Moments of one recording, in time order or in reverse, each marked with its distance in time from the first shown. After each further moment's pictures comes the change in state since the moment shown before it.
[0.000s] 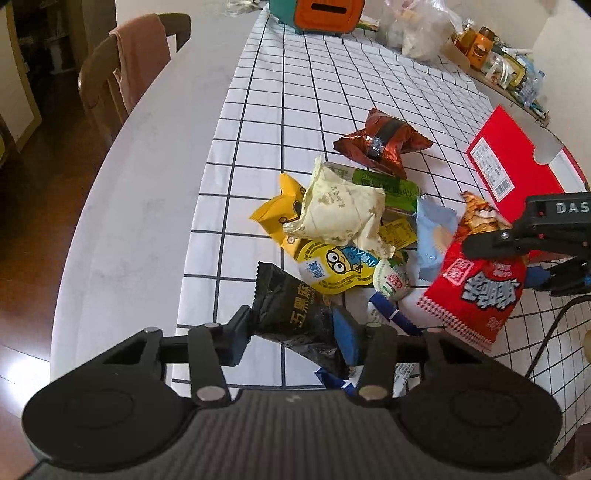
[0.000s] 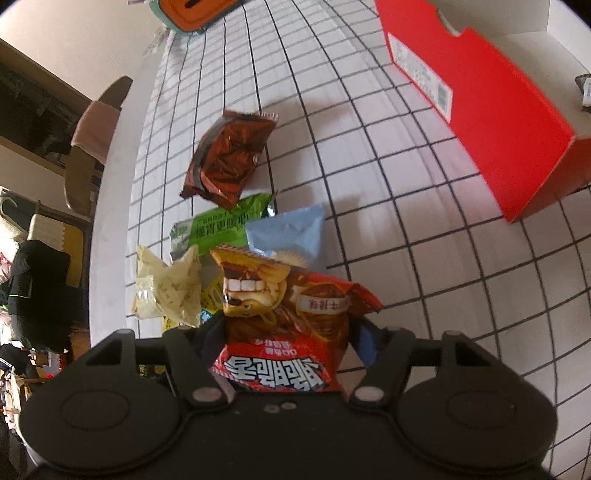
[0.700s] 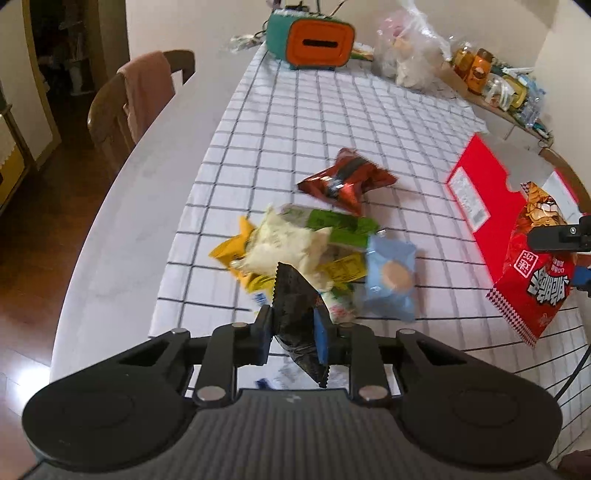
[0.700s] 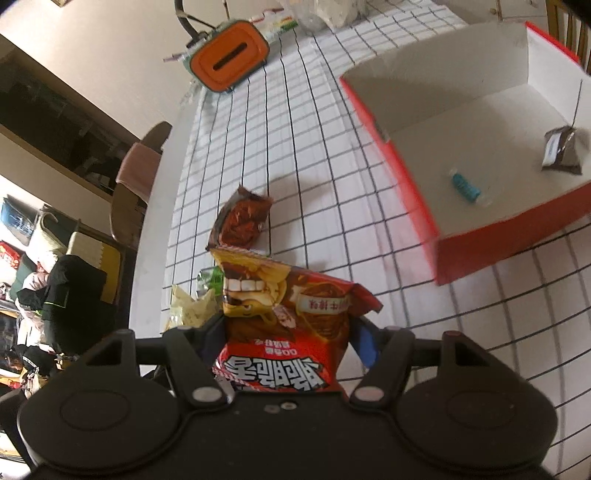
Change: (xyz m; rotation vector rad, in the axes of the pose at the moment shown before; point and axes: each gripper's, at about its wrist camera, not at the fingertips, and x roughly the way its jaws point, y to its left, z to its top) left arm -0.038 -0.063 0.007 -0.016 -0.100 0.059; right arm -0.090 -0.056 0.022 -0.054 -0.111 0.130
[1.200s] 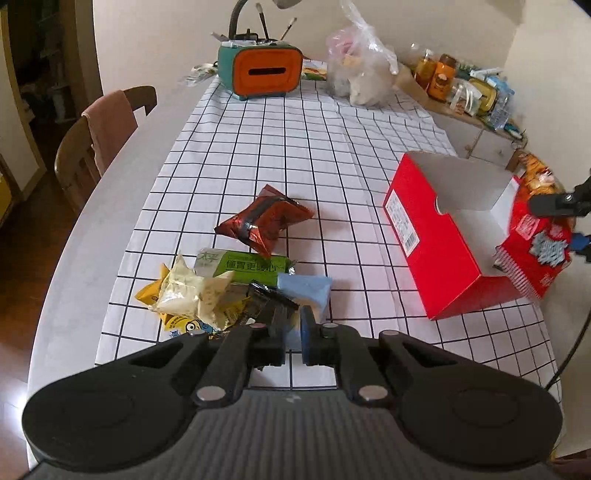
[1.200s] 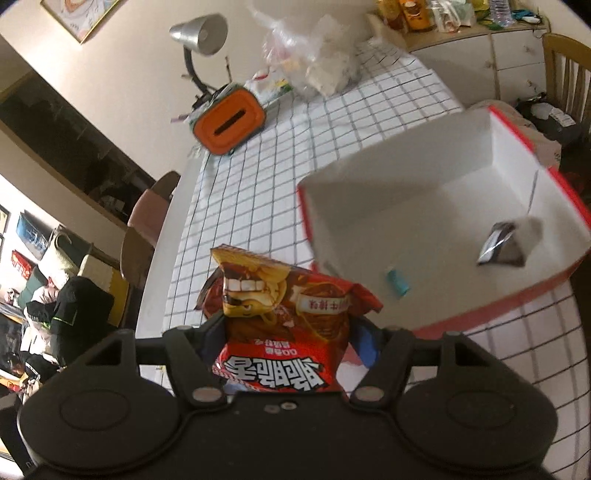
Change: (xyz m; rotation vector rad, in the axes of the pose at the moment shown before) left arm -0.020 -0.091 0.025 0.058 -0.037 -0.014; right arm -0.077 -0.062 0.058 -0.054 -0.117 0.031
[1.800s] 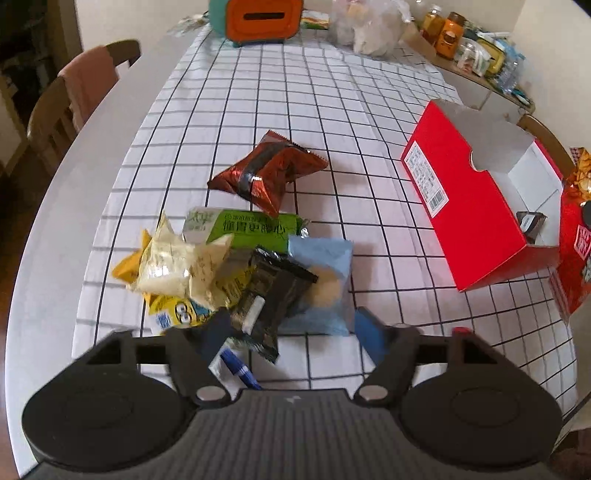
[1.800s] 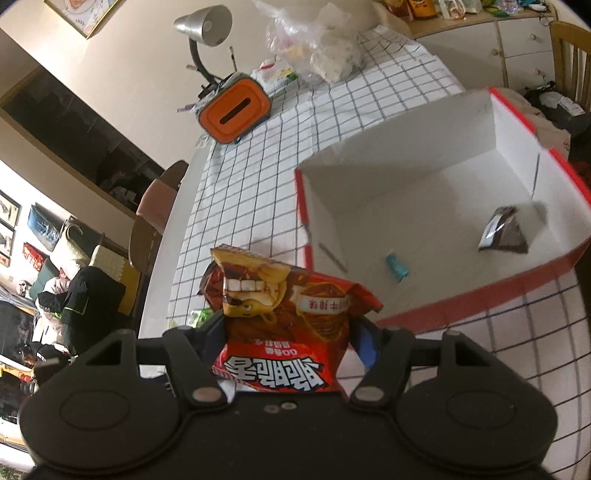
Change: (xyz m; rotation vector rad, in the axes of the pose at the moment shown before) left arm 0.061 0.027 -0.002 0.021 0.135 -0.044; right arm 0.009 -0.003 -0.022 -0.003 0.052 0.046
